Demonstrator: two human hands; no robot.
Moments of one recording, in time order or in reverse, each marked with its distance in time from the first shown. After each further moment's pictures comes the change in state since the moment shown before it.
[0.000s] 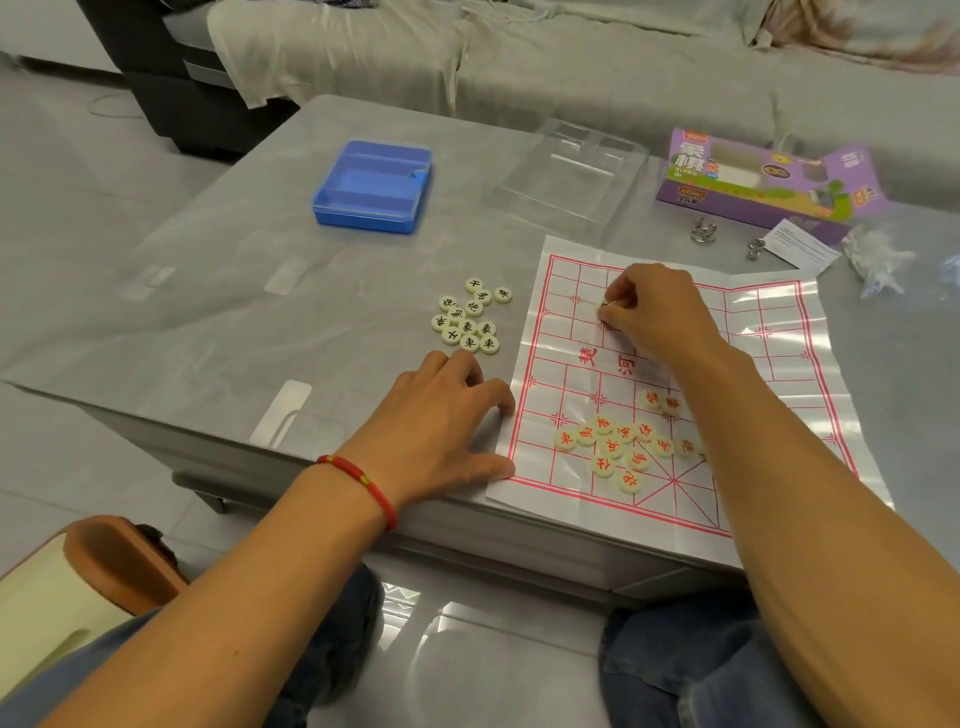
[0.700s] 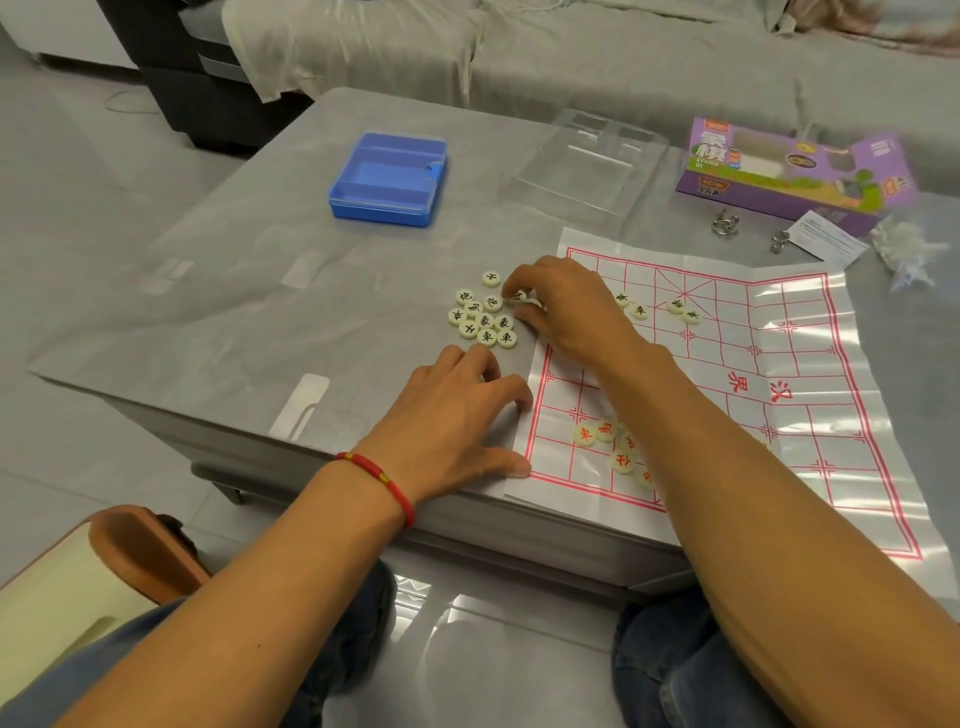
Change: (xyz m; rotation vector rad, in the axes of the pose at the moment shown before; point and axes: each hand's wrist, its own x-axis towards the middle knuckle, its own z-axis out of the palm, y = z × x) left_hand 0.001 -0.006 0.007 0.002 0.023 0.005; right_hand -0.007 -0.071 0.049 -0.118 -0.018 -0.506
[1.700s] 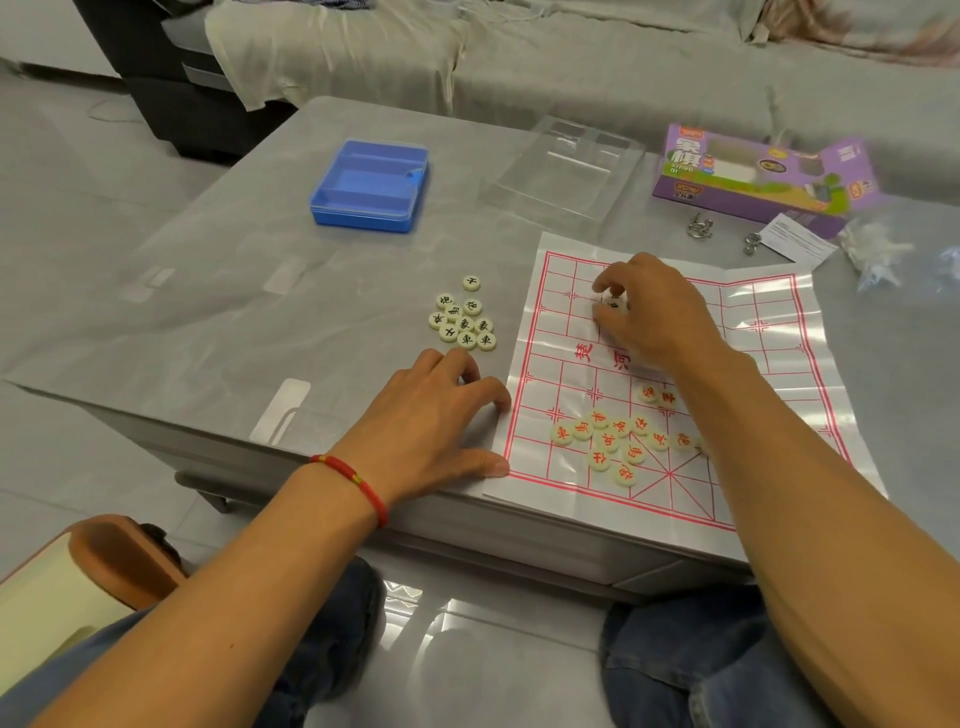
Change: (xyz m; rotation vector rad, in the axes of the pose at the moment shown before) left_hand -0.003 0.001 -0.002 0.009 -0.003 0.011; right_hand -0.039 0.069 -0.040 -0.075 0.045 0.293
